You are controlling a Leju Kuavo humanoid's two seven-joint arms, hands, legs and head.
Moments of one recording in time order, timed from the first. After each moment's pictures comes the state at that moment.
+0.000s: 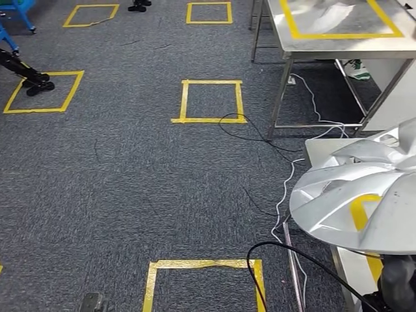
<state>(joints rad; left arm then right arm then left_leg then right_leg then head) -0.08 -0.13 1.31 -0.28 -1.18 -0.08 -0.41 0.22 0.19 -0.12 -2.33 0.01 0.36 -0.63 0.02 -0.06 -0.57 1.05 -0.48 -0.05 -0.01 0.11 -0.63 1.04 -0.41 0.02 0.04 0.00</state>
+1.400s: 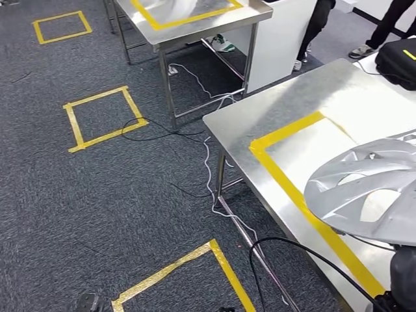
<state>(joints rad) -0.08 -0.12 1.30 -0.28 -1.20 -0.09 -0.43 0.21 0.23 -0.21 -2.35 0.09 0.29 -0.63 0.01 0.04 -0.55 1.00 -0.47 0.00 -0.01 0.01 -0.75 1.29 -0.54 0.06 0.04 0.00</state>
